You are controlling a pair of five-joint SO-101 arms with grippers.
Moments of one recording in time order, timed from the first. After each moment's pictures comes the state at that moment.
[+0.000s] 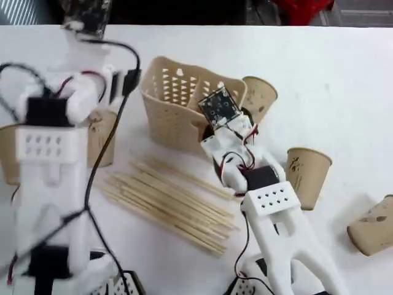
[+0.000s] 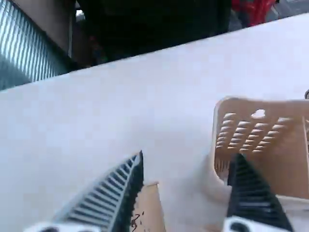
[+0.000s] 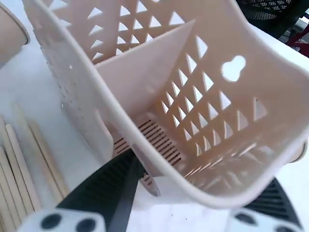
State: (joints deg) left arm -2.8 -15.2 -6.5 71.6 -10.2; right arm -21.2 -36.6 54.8 28.8 19.6
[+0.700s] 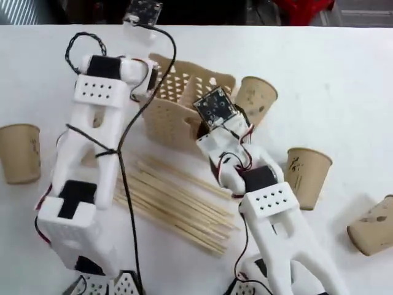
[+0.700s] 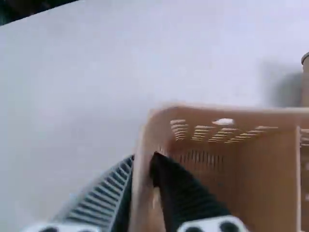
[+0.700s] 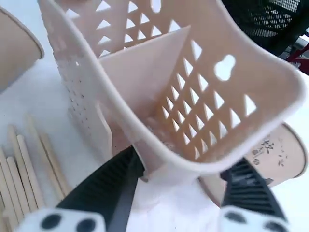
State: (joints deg) left arm 0.5 16.7 -23.2 71.7 -7.7; right arm -21.3 -36.7 55.7 29.0 19.6
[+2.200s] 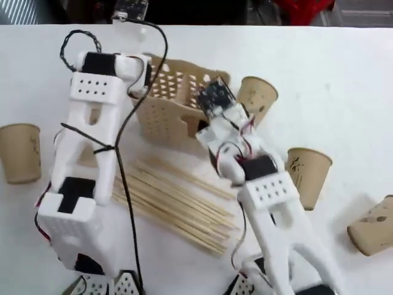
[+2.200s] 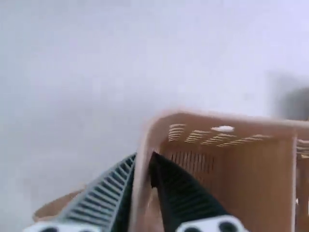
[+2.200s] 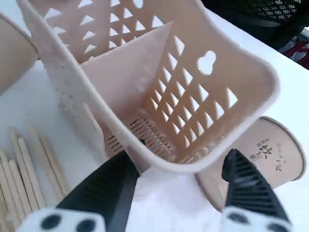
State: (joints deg) left arm -2.3 18.3 -26.5 74.1 -1.6; right arm -20.7 -29.3 41.7 36.9 19.2
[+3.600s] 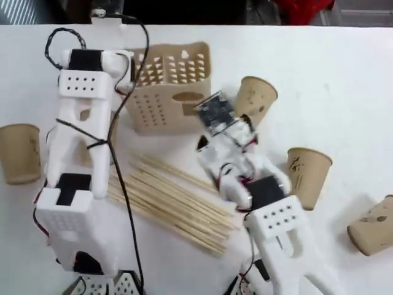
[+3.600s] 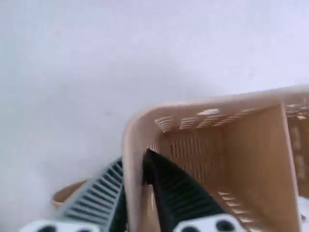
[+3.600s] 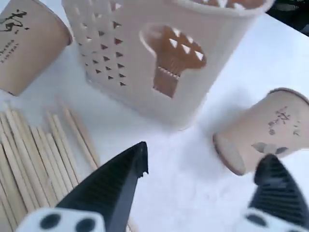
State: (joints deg) left arm -3.9 22.7 -30.3 77.5 1.1; right arm -22.9 -48.2 49.6 47.6 13.8
